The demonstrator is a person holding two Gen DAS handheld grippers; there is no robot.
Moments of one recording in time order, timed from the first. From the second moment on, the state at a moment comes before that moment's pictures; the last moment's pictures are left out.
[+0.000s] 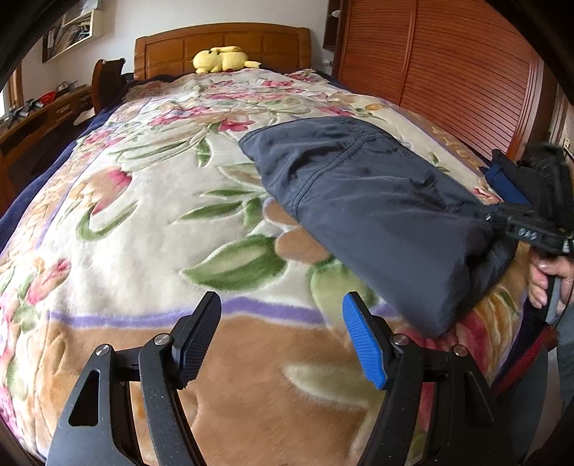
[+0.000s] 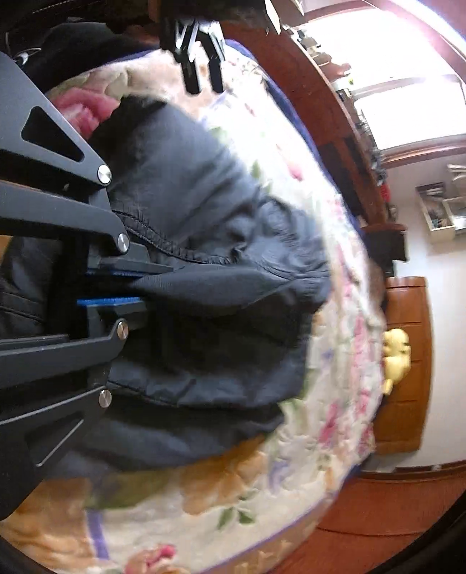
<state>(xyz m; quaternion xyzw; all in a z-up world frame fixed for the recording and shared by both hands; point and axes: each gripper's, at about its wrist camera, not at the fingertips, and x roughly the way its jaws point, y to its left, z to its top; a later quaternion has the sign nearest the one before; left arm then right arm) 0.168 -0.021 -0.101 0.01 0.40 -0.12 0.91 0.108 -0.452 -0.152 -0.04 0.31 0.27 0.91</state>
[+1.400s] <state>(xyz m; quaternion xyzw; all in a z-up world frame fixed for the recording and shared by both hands) 0.401 -0.093 -0.103 0.08 0.39 -0.15 0.91 0.099 -0.509 -0.184 -0.01 0.33 0.09 0.94</state>
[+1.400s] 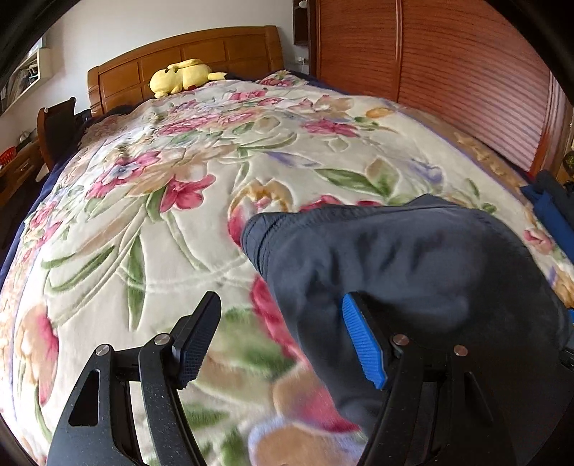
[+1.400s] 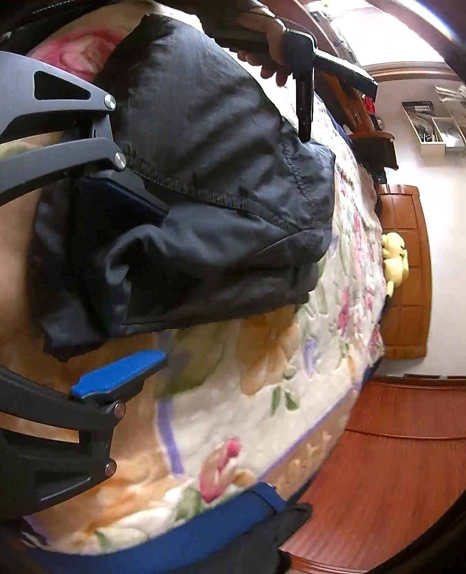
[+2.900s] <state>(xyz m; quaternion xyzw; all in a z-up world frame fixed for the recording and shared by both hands) 0.464 -0.083 -0.134 -0.01 0.46 -0.19 0.87 0.119 -0.523 -0.206 0.08 0.37 0.18 0.91</state>
